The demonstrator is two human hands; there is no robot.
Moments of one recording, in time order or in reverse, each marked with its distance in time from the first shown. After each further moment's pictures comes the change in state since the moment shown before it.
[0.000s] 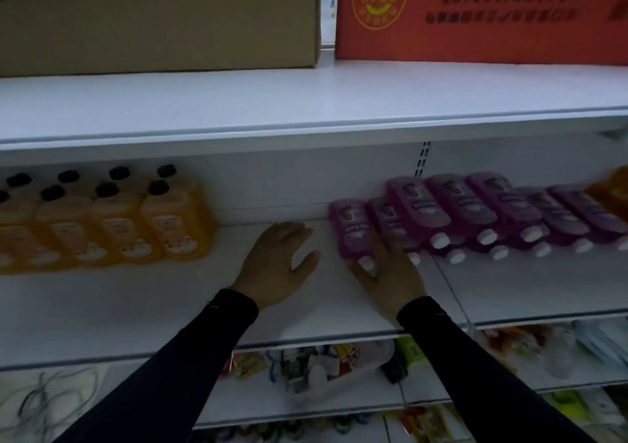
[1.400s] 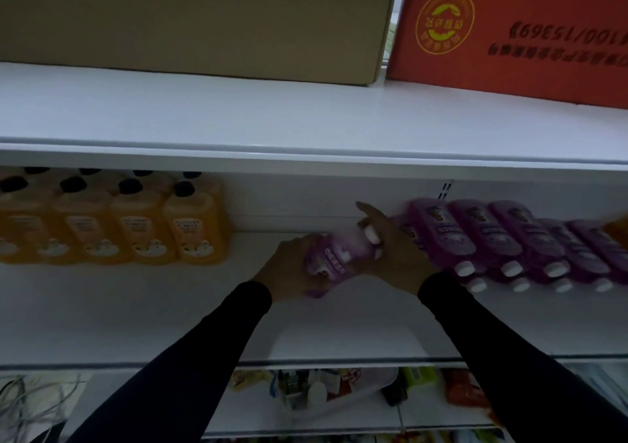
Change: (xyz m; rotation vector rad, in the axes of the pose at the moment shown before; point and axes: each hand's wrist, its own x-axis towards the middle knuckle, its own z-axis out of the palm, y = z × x) left_hand 0.028 -0.040 0.009 -0.472 -0.158 -0.119; right_hand 0.065 -0.041 -0.024 0.505 -0.231 -0.234
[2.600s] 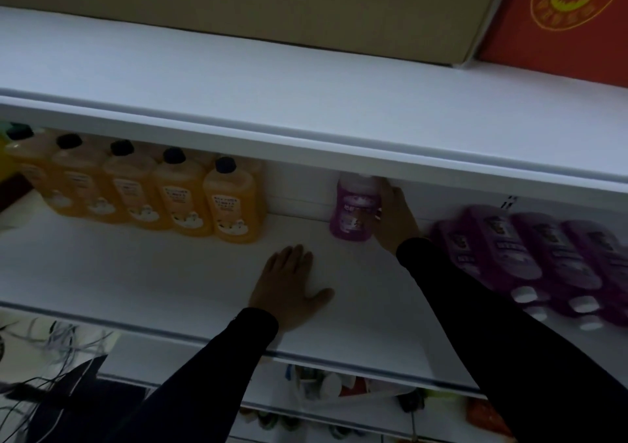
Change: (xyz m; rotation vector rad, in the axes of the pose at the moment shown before) left_hand -0.047 -0.075 0.026 0.627 0.011 -0.309; right_hand 0.099 0.015 0.054 -0.243 0.109 0.017
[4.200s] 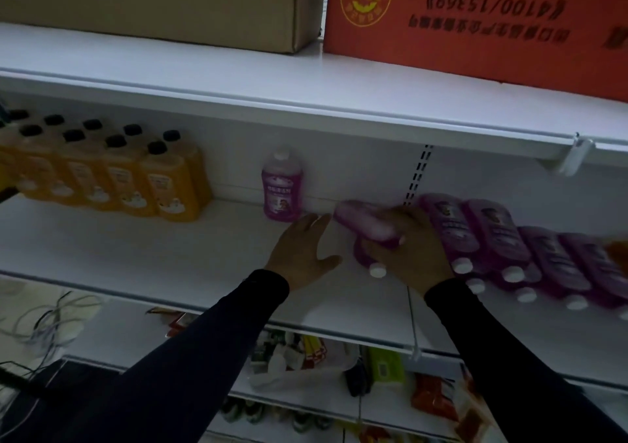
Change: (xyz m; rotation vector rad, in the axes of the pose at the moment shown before) left_hand 0.006 0.187 -0.030 -0.272 0.190 0.094; right_hand -0.138 0.064 -0.165 -0.182 0.069 -0.144
